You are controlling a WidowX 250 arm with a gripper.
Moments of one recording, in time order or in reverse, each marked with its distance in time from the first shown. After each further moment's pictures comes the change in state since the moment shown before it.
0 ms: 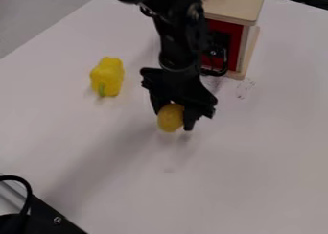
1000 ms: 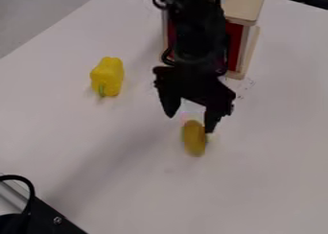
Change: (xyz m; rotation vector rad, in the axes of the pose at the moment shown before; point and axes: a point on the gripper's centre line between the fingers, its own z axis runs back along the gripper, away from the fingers) arm 0.002 -0.011 0.041 -0.085 0.041 0.042
